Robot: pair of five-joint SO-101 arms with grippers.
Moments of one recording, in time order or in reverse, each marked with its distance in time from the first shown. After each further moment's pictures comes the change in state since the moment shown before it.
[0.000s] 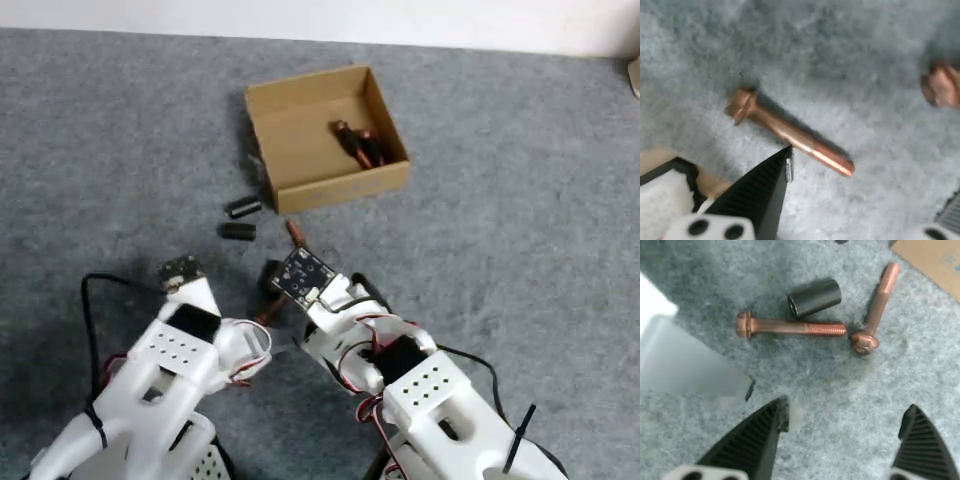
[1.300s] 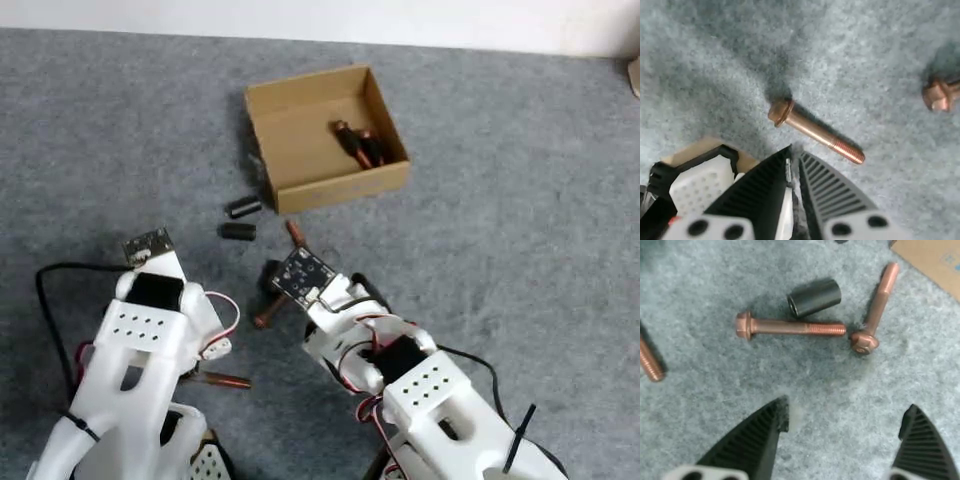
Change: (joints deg) left arm -12.0 0.0 -14.7 18.0 -12.1; right arm 0.0 0.0 0.0 0.0 -0.2
